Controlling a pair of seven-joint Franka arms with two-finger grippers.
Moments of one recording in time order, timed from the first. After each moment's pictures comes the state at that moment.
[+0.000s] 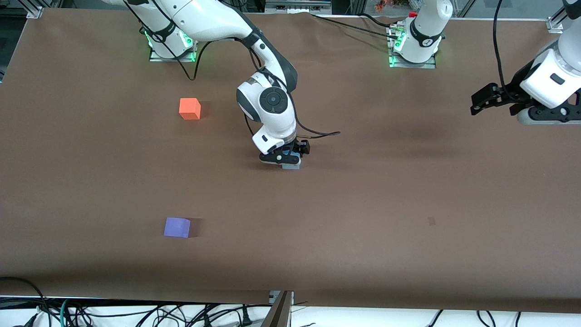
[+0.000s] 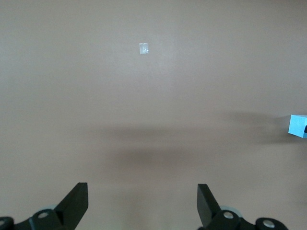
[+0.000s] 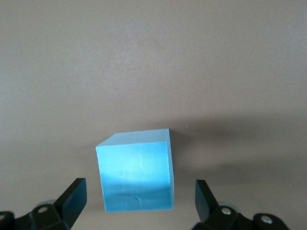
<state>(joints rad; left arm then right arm) 0.03 -0.01 -0.09 -1.63 -0.02 1.55 -0.11 0.76 0.74 0.02 -1.52 0.02 2.35 0.89</state>
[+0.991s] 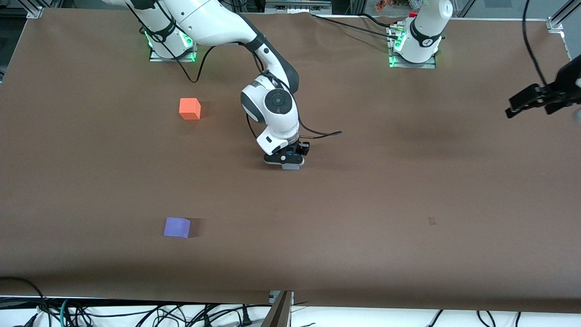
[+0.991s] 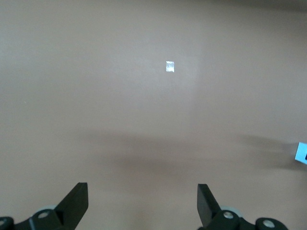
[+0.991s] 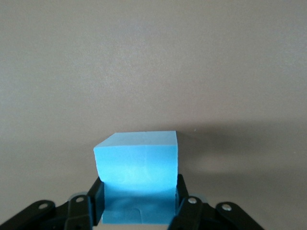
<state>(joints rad) 0.15 0.00 -0.09 -1.56 -0.02 1.56 -0.11 0.78 0.77 0.01 -1.51 -0.02 2.39 0.89</state>
